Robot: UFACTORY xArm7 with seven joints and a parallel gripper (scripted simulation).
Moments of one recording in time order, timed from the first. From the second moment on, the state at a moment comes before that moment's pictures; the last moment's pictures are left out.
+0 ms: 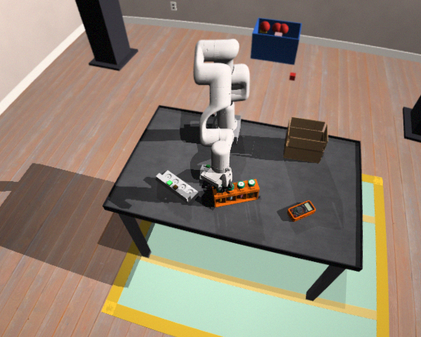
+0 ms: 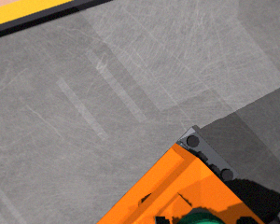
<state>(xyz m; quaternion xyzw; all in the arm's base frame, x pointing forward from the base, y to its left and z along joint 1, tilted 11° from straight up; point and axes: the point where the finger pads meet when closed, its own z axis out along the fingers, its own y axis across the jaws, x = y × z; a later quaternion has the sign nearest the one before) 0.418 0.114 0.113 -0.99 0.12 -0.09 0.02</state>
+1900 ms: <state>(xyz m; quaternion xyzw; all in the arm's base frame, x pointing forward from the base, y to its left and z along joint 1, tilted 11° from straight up) 0.418 0.114 0.112 -0.63 0.77 -0.03 0.09</state>
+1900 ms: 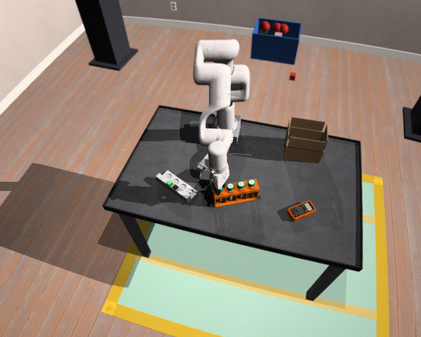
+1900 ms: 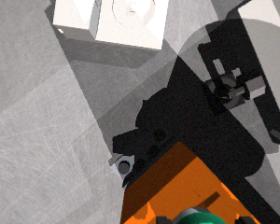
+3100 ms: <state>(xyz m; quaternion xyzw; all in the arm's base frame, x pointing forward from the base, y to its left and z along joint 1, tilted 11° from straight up) 0.418 0.115 0.112 -0.88 0.46 -0.09 0.04</state>
